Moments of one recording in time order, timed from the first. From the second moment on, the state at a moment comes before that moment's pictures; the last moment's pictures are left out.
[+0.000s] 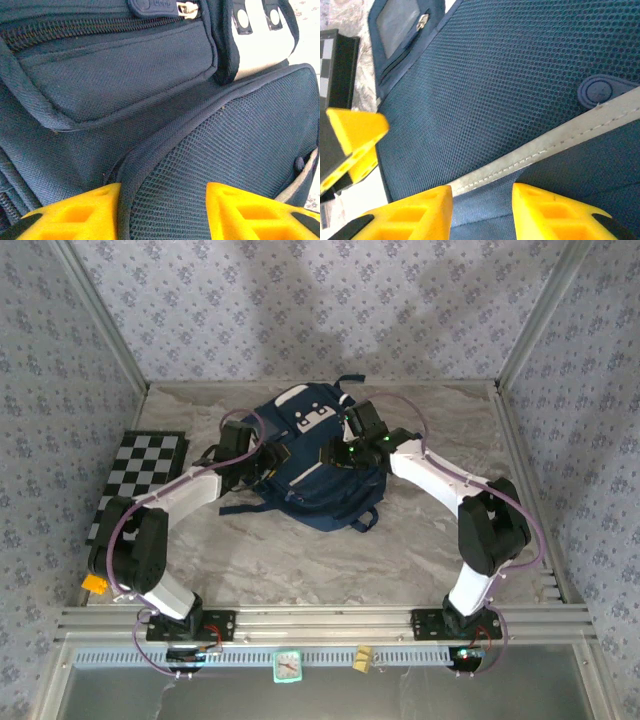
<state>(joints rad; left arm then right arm) -0.40 1.57 0.95 -0.10 0.30 -1.05 0.56 1.73 1.35 -0.48 -0.23 0.61</state>
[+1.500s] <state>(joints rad) -0.62 1.60 0.97 -0.08 0.06 -1.35 0.96 1.80 1.35 -0.76 0.45 0.93</state>
